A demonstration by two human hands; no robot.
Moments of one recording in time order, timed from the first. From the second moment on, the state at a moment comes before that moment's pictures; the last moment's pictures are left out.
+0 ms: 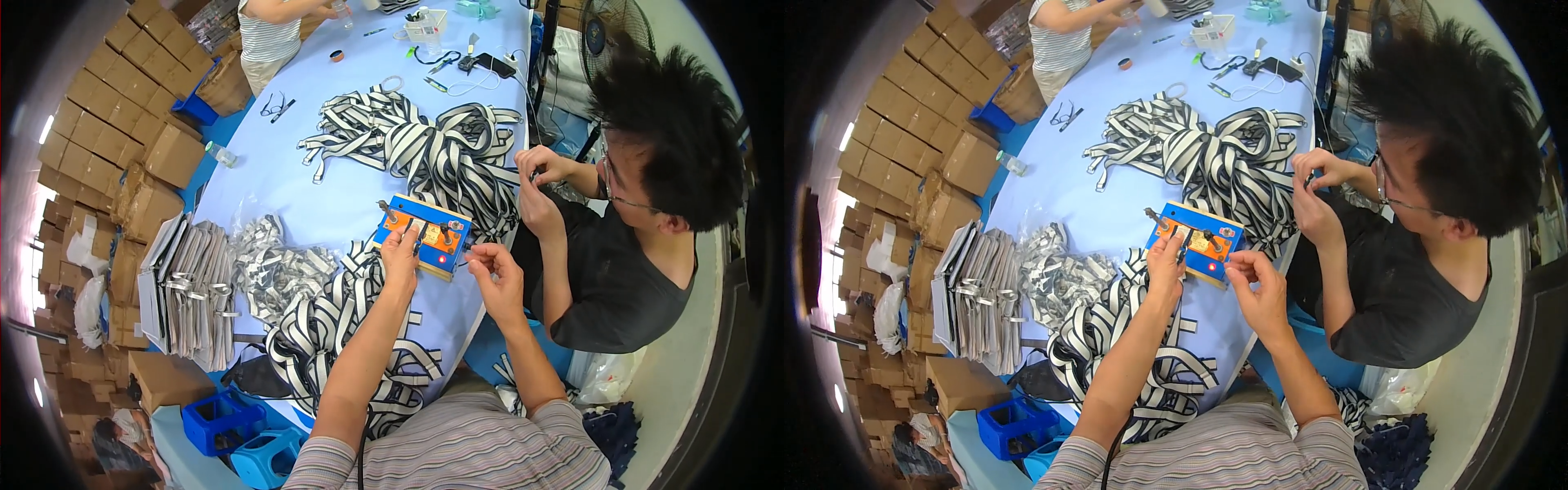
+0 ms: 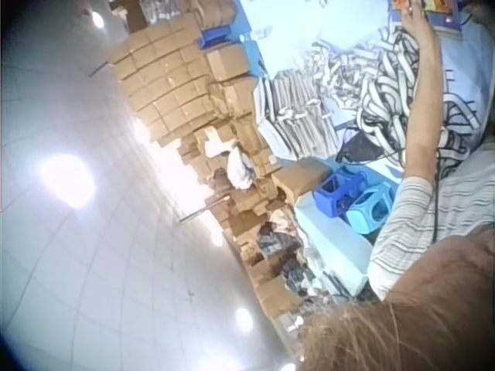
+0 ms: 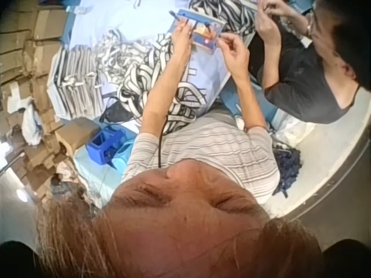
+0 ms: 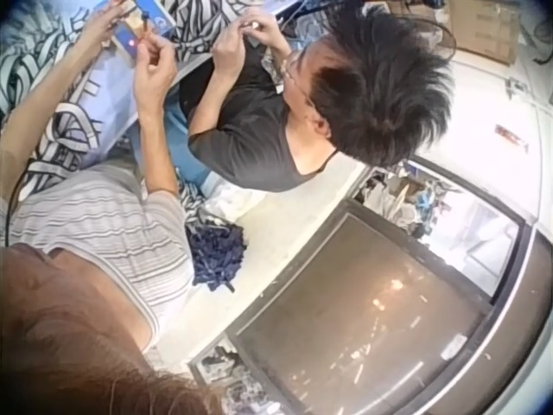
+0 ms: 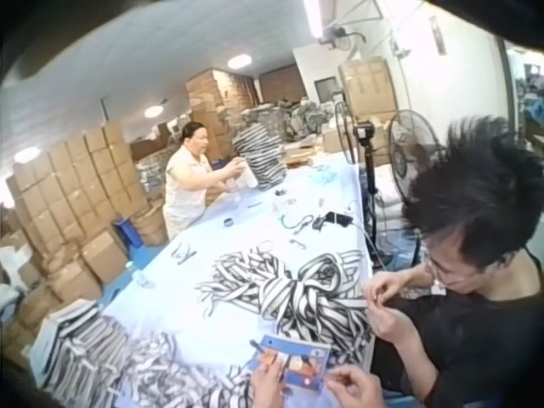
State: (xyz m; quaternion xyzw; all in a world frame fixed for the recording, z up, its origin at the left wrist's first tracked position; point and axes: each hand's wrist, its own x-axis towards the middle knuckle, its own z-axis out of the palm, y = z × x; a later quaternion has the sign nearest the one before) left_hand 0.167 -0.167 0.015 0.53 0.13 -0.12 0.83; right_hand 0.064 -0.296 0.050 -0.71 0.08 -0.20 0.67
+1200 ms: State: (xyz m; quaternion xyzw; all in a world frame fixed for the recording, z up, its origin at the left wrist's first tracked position) left_hand 0.175 -0.160 0.007 0.53 0.14 -0.19 0.81; right_hand 0.058 -0.290 0.053 -0.71 0.06 -0.19 0.68
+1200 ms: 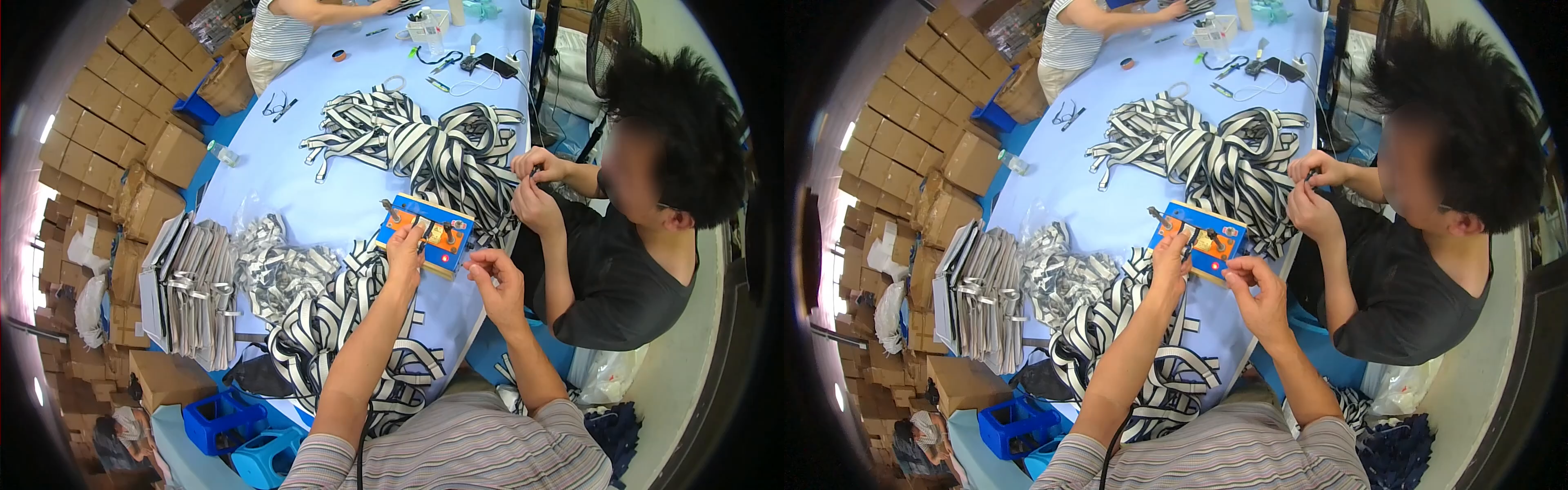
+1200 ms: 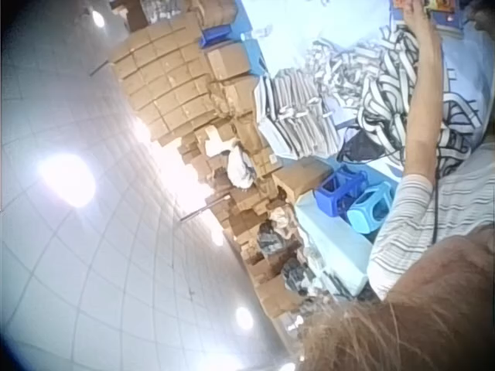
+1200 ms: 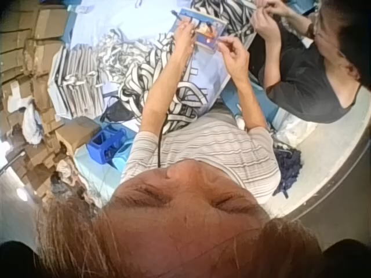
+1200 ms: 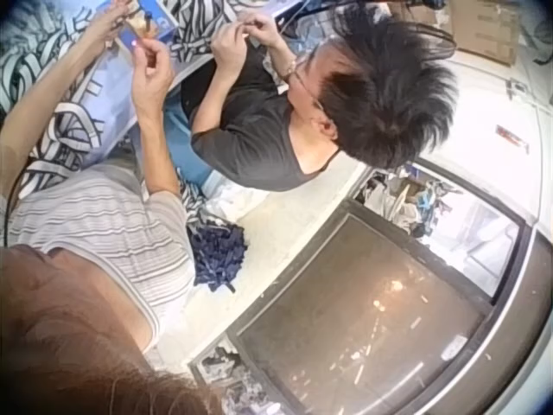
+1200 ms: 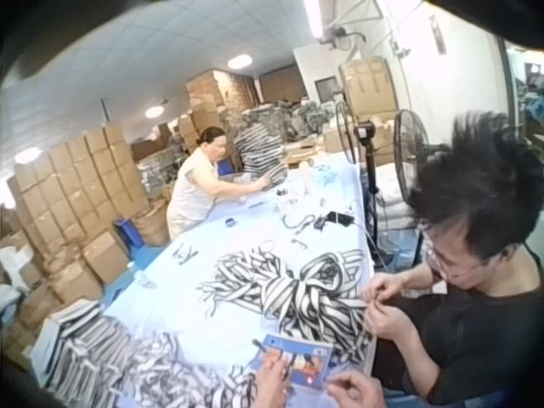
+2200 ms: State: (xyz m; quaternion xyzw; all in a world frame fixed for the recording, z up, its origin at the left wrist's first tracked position) left_hand 0.174 -0.160 0.018 0.51 0.15 -0.21 0.82; right_hand 0.053 -0.286 0.055 -0.70 0.06 -0.18 0.69
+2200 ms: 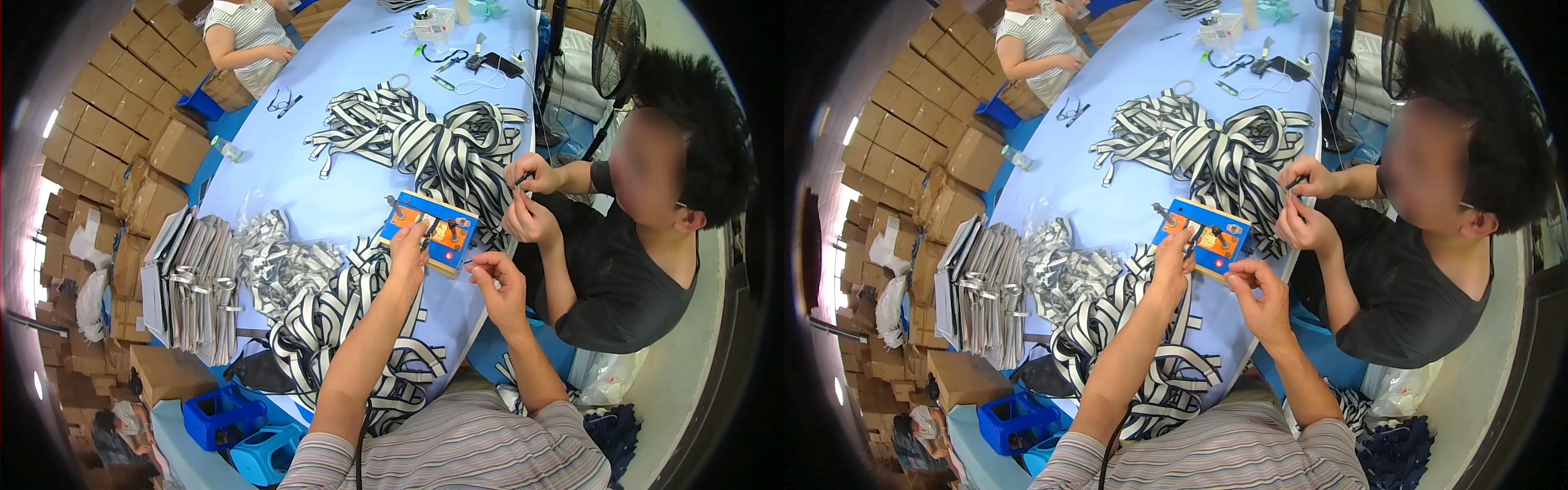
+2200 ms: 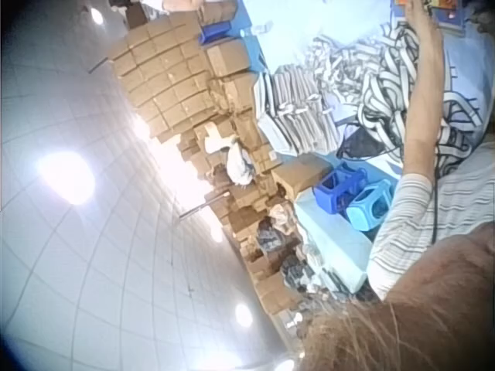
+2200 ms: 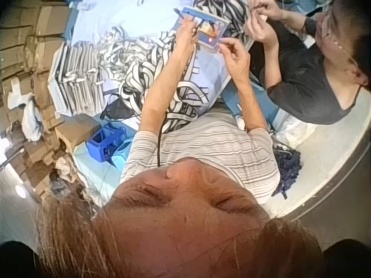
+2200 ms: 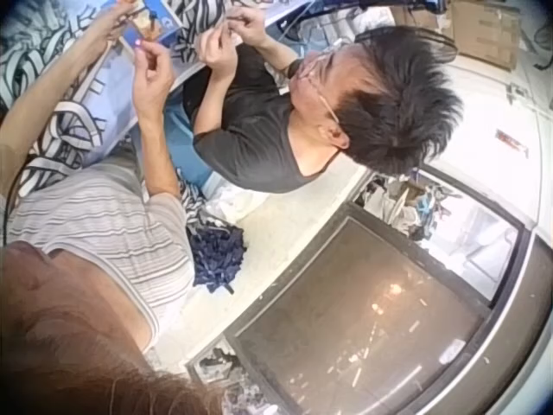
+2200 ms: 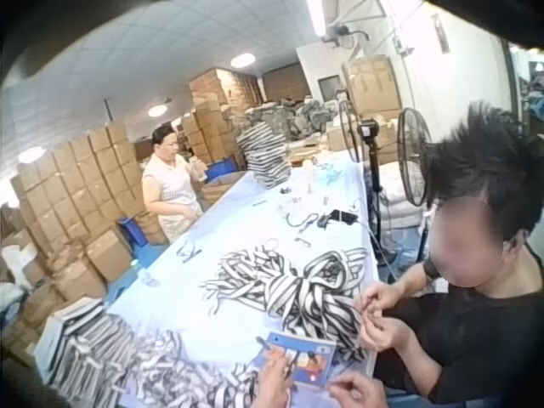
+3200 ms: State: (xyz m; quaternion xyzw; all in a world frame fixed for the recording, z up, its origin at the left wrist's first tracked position) left_hand 0.151 -0.147 0.039 0.57 0.09 -0.13 0.80; right_hand 0.052 -0.278 0.058 -0.64 0.10 -0.11 0.76
